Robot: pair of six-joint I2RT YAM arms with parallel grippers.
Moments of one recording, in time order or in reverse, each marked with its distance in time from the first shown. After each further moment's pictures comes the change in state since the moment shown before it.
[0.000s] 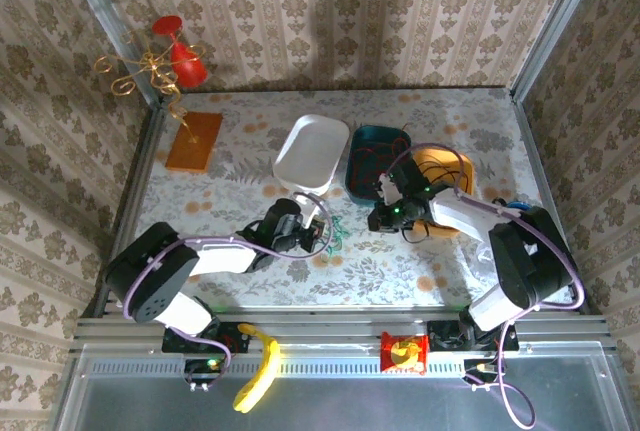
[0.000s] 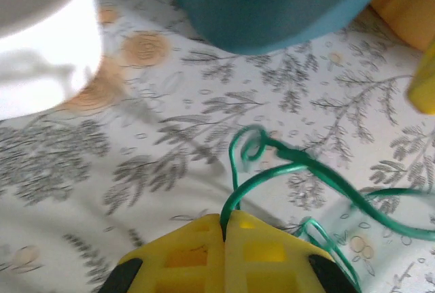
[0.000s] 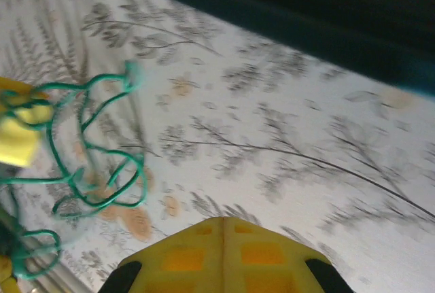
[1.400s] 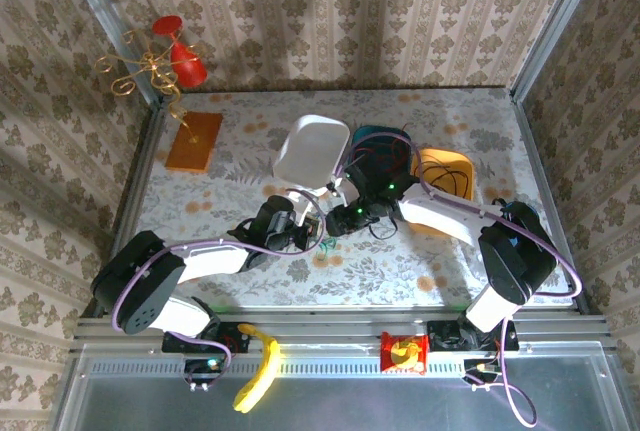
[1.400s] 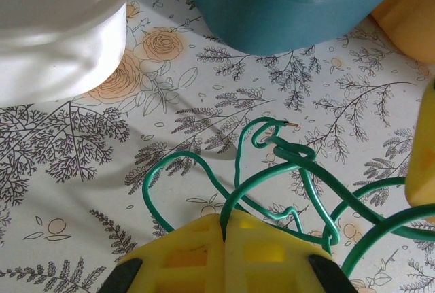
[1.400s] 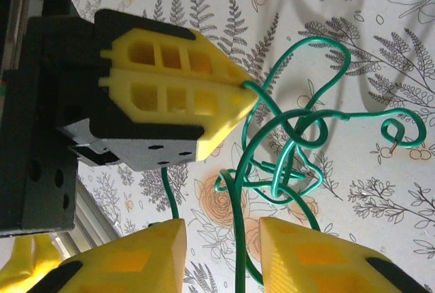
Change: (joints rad) left arm 0.018 -0.063 0.005 -0.082 0.041 -0.025; right arm 0.278 0.090 0.250 -0.058 -0.006 -0.124
